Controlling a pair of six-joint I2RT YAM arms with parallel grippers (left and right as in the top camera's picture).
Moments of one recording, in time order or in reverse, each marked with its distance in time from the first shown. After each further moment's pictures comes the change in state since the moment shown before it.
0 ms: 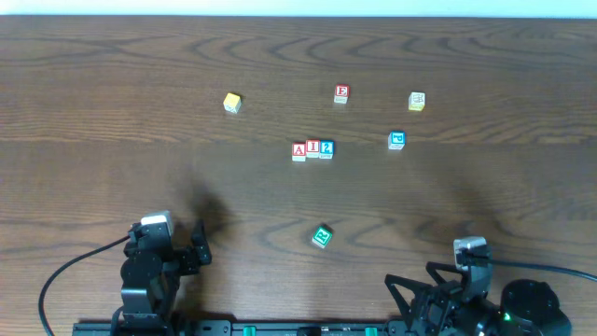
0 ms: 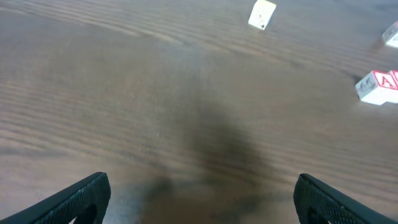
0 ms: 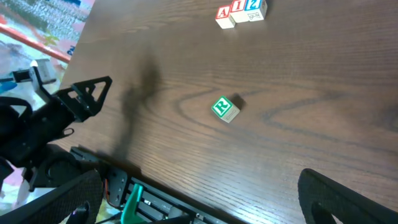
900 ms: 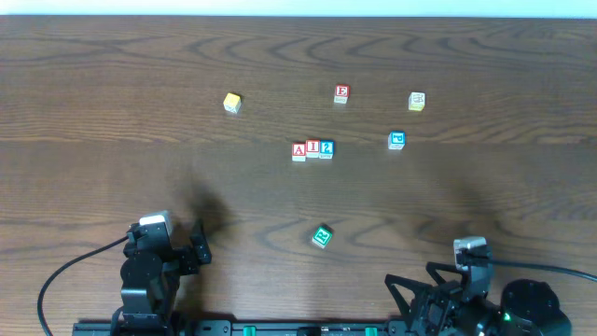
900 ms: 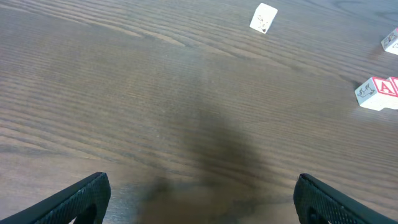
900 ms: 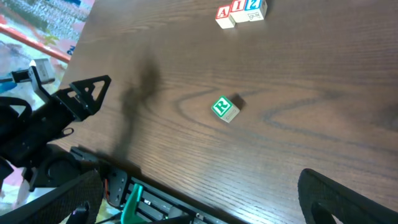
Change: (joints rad) left arm 0.000 -0.001 0.000 0.000 -0.004 -0.016; right arm 0.000 0.000 0.000 -0.002 0.000 0.000
